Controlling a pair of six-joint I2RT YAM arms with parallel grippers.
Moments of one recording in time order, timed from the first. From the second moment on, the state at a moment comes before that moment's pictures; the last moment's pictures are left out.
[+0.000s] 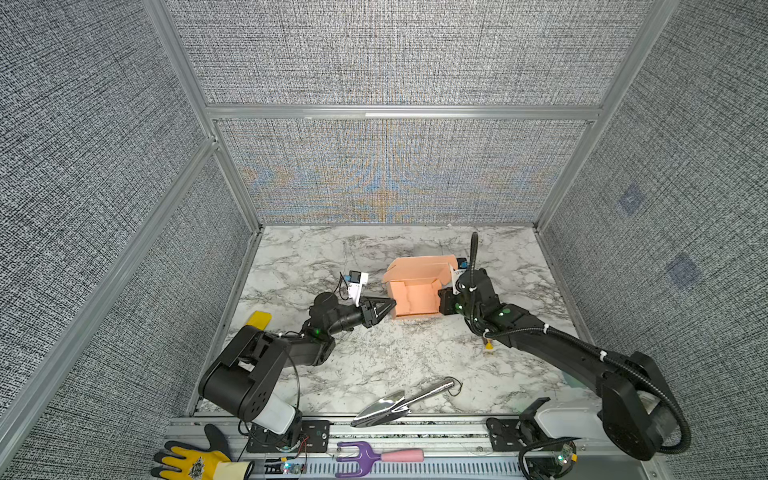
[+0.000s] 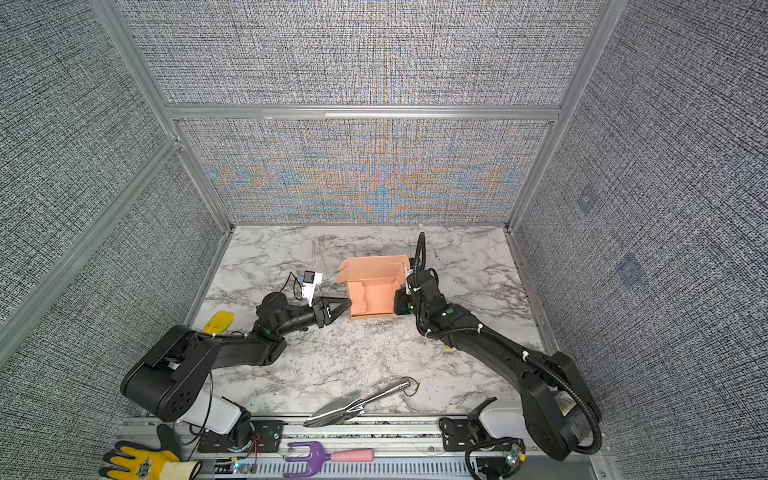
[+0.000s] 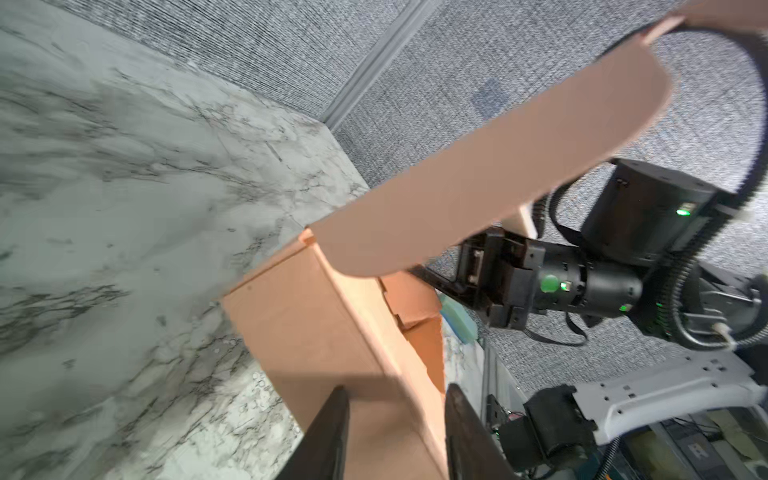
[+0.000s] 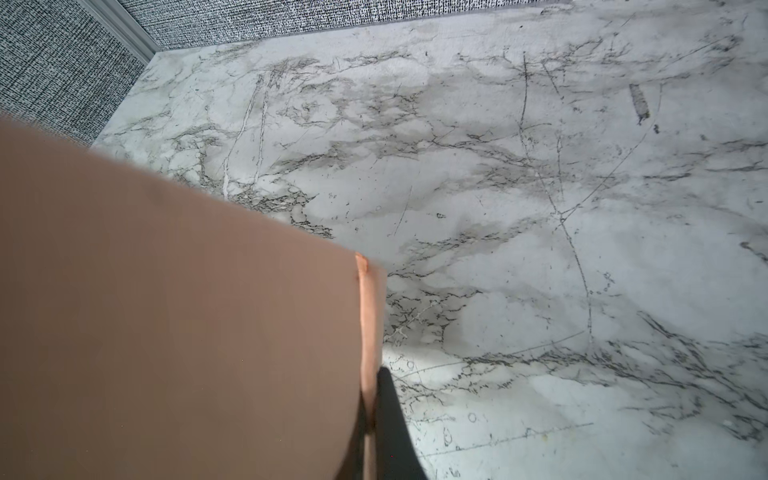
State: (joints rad) left arm -0.50 1.52 0.44 0.97 0.70 -0.74; right arm 0.59 1.33 0.80 -0.10 0.09 0.40
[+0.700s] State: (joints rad) left arm -0.61 1.44 0.61 0.35 0.30 -0.58; right arm 0.71 1.30 0.80 -0.14 0.29 0.41
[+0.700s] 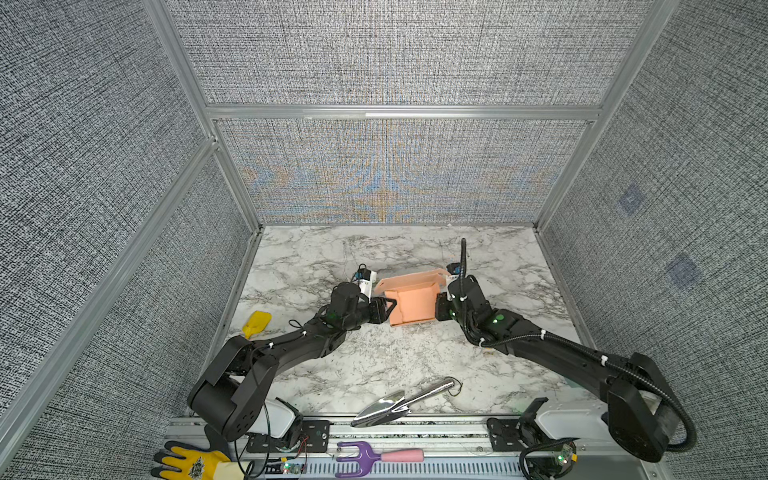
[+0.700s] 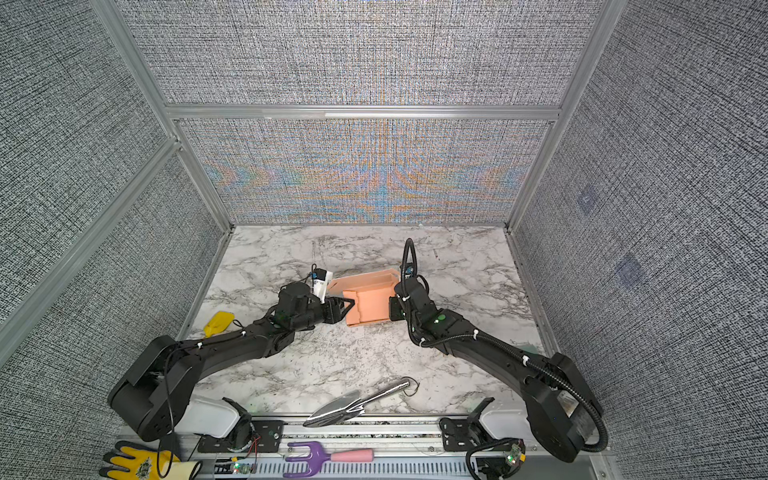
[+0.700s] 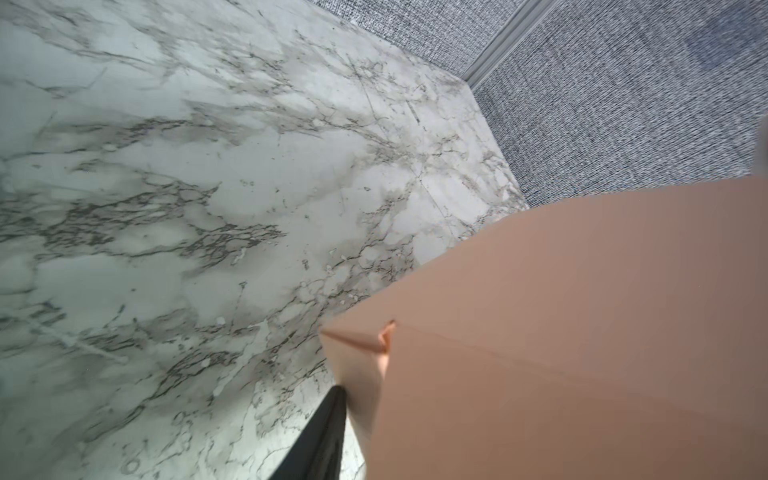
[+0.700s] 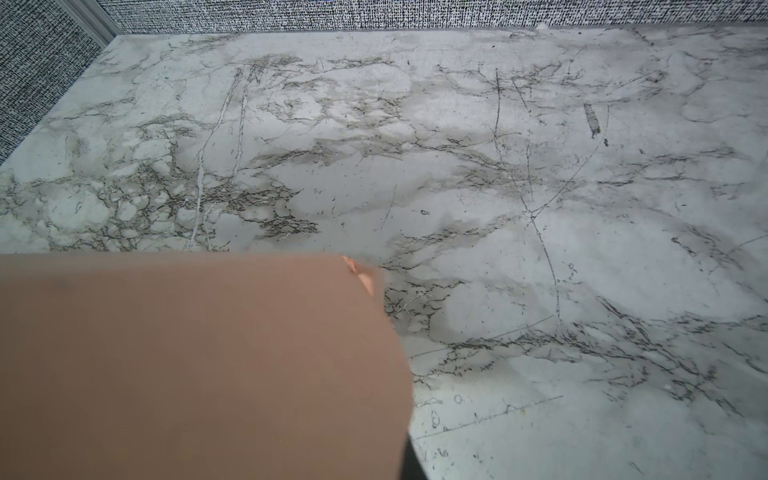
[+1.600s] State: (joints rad) left arm -0.72 1.49 0.71 0.13 -0.05 -0.69; right arm 0.85 1.29 0.76 -0.11 0.50 0.48
